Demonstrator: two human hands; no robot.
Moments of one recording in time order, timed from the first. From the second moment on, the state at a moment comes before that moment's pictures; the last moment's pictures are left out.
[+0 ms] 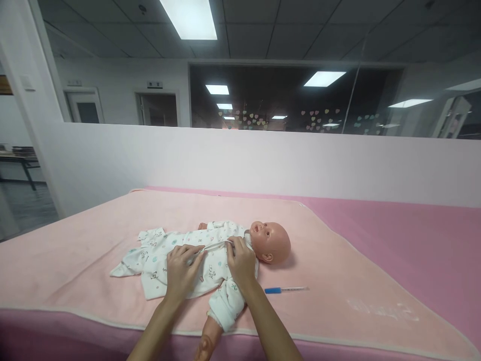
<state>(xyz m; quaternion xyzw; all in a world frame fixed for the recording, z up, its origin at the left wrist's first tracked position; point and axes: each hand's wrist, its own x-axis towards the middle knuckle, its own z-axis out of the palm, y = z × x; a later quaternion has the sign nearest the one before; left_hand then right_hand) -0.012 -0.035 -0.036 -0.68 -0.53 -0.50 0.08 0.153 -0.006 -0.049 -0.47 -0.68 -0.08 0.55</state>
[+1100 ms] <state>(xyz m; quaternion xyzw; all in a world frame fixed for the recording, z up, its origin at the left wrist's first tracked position) -0.010 -0.038 -0.033 -0.69 -0.54 -0.47 0.07 0.153 -0.007 -0.046 -0.47 -0.68 -0.08 0.56</state>
